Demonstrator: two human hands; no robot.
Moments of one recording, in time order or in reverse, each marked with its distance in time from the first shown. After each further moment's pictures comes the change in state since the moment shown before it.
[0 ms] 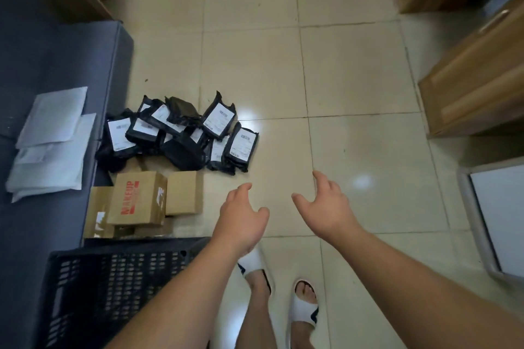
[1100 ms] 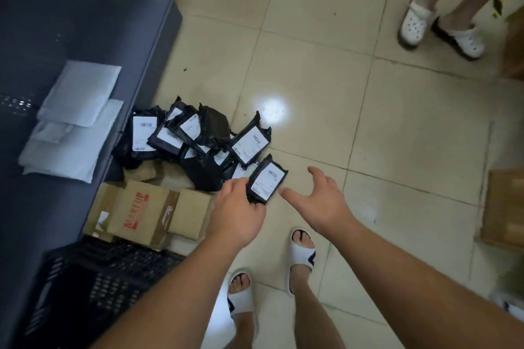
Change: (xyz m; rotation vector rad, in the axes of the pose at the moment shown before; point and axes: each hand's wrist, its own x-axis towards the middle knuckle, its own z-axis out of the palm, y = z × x) left_hand 0.220 0.059 -0.144 -0.041 0.176 -0.199; right_hand 0.231 -0.231 -0.044 -0.119 -0.211 -0.124
